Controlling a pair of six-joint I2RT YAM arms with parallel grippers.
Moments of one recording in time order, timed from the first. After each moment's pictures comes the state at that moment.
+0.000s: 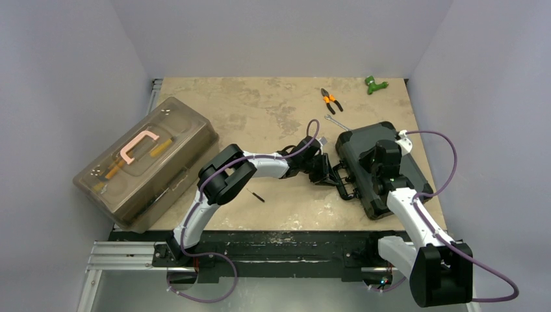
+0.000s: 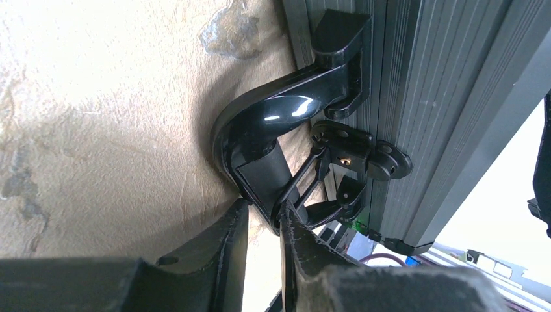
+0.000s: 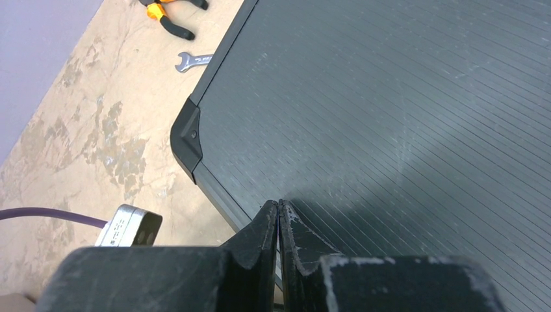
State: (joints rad) left arm -0.92 2.27 1.46 0.15 0.43 -1.10; right arm 0.08 1.02 0.52 -0.10 0.22 0.80
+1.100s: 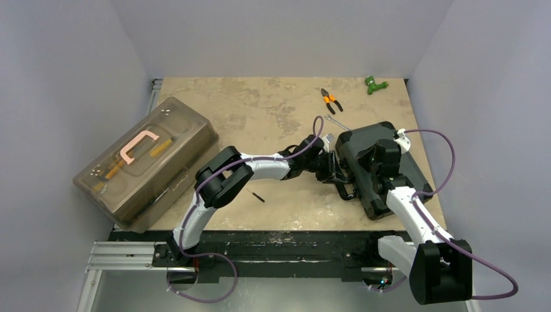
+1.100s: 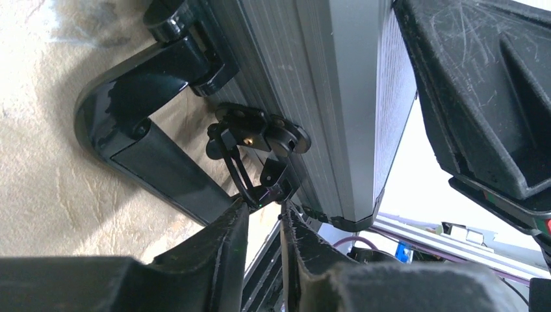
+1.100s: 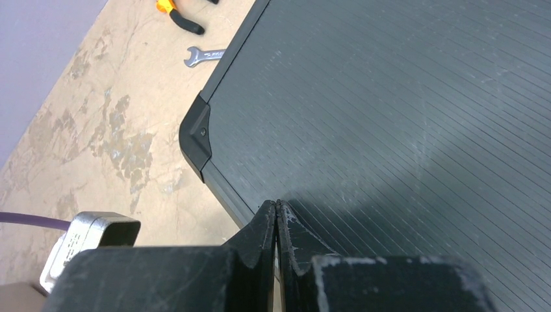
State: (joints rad) left arm -0.95 2.21 1.45 0.23 0.45 -1.12; right arm 0.08 1.04 0.52 -0.07 0.19 0.79
